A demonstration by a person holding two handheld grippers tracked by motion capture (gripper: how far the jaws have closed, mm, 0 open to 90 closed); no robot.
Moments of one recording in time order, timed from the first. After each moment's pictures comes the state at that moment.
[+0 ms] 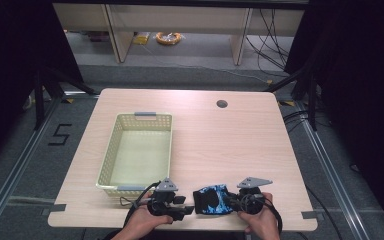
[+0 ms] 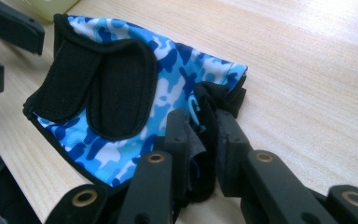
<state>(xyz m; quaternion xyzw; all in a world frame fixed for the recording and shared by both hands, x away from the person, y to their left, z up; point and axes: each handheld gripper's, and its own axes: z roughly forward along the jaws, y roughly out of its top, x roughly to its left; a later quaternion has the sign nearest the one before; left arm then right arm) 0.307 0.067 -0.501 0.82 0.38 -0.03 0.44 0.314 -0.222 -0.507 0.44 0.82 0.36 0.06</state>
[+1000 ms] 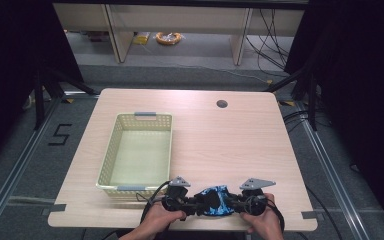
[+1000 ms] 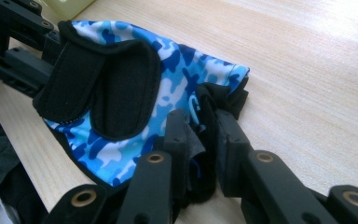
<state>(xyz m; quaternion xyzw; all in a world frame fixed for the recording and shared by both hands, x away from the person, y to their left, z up) 0.321 0.034 -0.517 0.80 0.41 -0.07 0.43 0.313 -0.230 -0.511 0.42 0.82 0.39 0.06</state>
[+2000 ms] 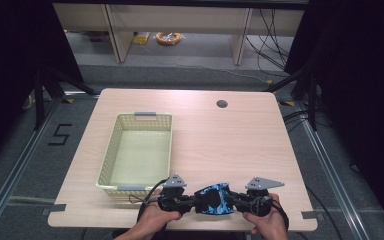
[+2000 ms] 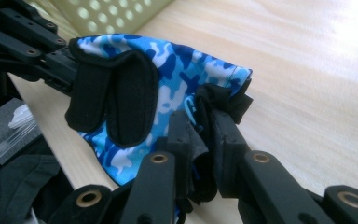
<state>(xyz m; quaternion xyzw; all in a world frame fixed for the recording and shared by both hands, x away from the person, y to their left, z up) 0.313 0.046 -0.493 0.79 0.37 -0.04 0.48 0.302 -0.232 -0.489 0.41 0.79 0.44 0.05</state>
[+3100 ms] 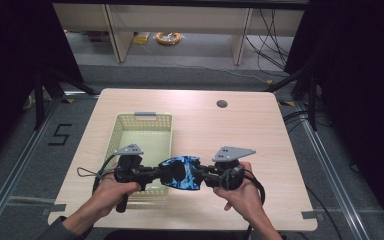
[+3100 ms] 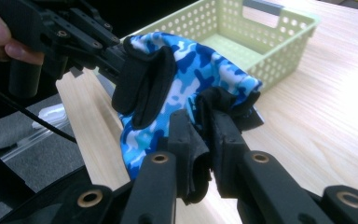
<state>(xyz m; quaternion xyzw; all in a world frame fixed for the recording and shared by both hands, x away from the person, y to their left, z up) 0.346 0.146 -0.408 0.77 0.40 -0.01 0.50 0.336 -0.142 -0.390 0.29 0.83 0.48 0.07</state>
